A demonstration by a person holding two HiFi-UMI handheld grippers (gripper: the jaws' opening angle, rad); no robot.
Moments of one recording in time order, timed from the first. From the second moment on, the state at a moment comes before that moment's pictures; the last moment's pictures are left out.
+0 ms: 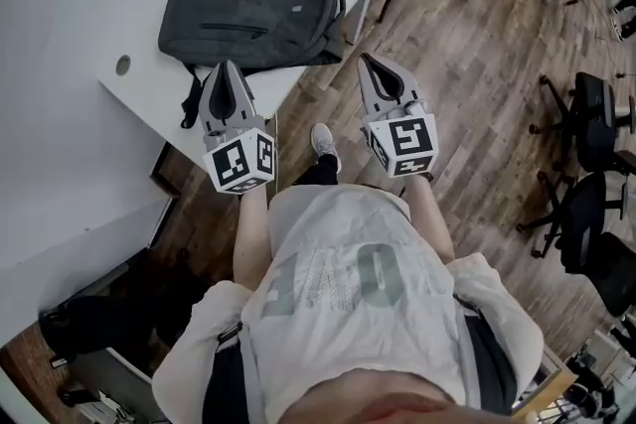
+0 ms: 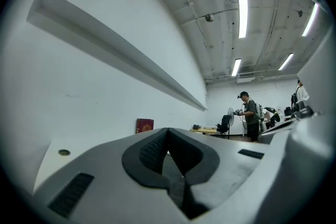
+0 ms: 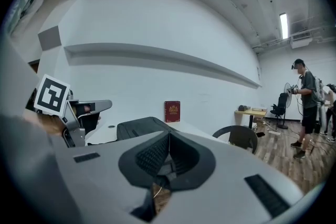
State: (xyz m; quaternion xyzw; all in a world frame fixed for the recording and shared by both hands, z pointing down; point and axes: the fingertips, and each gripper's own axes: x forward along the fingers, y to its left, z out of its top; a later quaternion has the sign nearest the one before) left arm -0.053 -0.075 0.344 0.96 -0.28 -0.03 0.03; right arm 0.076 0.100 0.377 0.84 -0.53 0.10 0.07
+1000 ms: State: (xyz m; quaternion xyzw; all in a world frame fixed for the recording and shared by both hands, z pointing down) left arm -0.100 -0.146 0.328 0.79 -0.61 -0.06 -0.01; right arm 0.169 -0.106 0.344 0.64 -0.77 0.02 0.08
